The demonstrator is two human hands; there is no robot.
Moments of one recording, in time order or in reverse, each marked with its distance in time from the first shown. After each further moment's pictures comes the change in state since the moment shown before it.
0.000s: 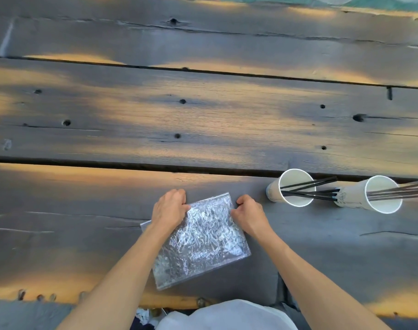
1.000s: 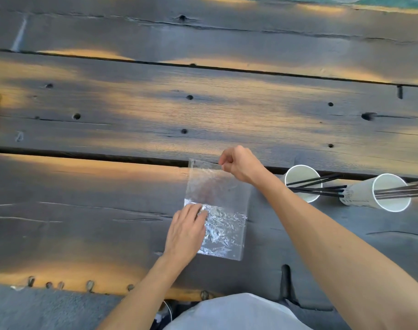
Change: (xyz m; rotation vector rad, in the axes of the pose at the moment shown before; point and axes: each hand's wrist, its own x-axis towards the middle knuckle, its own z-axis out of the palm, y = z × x) left_hand -0.073 -0.004 0.056 0.123 0.326 0.438; right_hand 0.040 -0.107 -0.057 -0.201 -0.050 -0.467
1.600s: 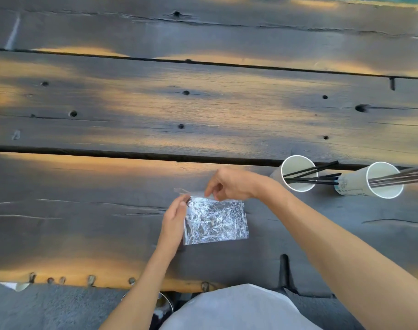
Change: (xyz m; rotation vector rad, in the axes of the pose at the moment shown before) left_hand -0.002 -0.009 -0.018 -1.145 -0.008 -0.736; right_hand -0.050 -0.021 0.009 -0.168 -0.505 -0.252
